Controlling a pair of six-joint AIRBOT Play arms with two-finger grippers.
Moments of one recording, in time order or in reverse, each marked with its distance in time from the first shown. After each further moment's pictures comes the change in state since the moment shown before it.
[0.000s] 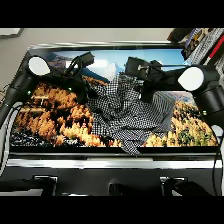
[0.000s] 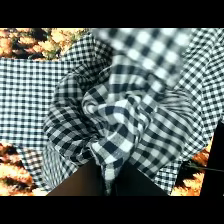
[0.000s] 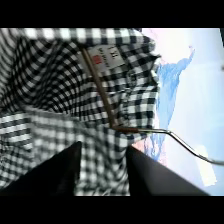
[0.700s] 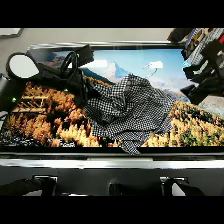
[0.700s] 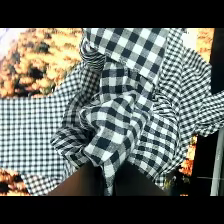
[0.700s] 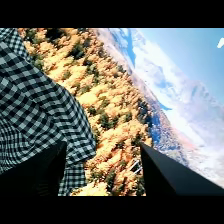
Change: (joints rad) left arm -0.087 0.137 0.000 -0.001 -0.005 0.003; right arm -0.560 0.162 -0.116 0.176 0.200 0.088
